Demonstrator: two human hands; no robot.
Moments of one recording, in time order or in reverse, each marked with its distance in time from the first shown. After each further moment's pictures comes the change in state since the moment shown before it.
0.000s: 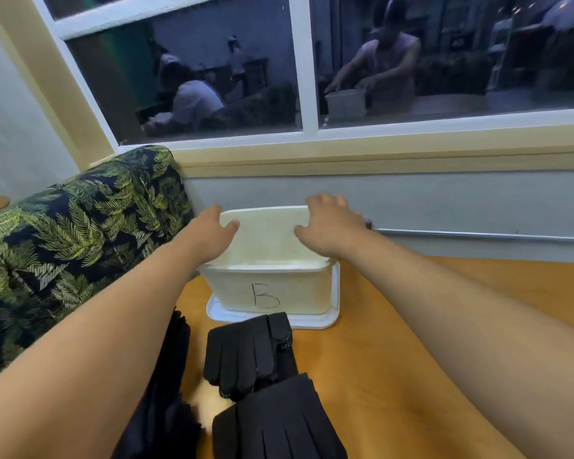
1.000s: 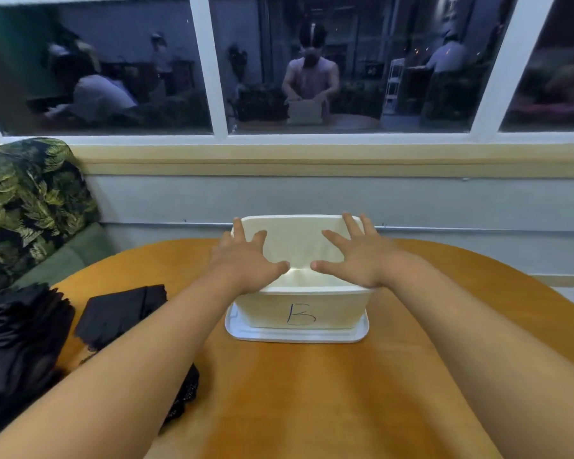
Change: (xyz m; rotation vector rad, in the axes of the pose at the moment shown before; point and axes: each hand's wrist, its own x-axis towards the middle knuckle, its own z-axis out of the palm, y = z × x) left_hand -0.182 0.248 0.115 0.244 -0.176 0.216; right_hand -0.229 0.215 -0.100 -0.268 -0.223 0.215
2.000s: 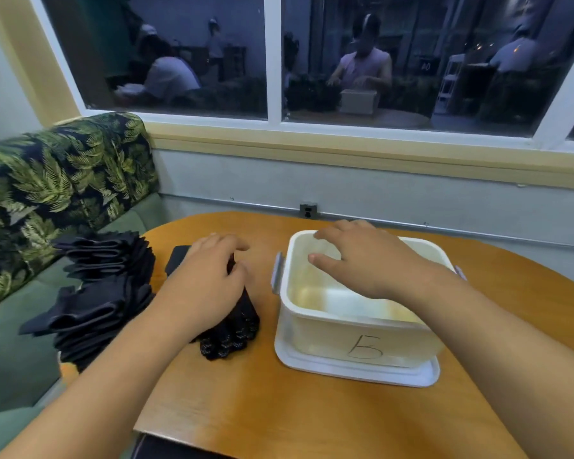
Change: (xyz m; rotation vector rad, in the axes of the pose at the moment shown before) left_hand -0.188 -0.119 -0.024 -0.359 0.284 0.043; right_hand -0.104 -0.125 -0.016 -0.011 0.187 -0.334
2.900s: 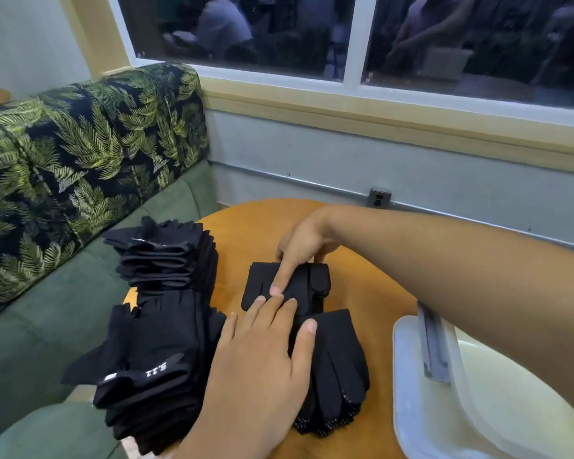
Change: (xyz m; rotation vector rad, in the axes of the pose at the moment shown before) left_hand 0.007 -0.109 0.044 0.122 -0.091 -0.237; right_hand 0.311 -0.162 0.113 0.216 -1.042 -0.169
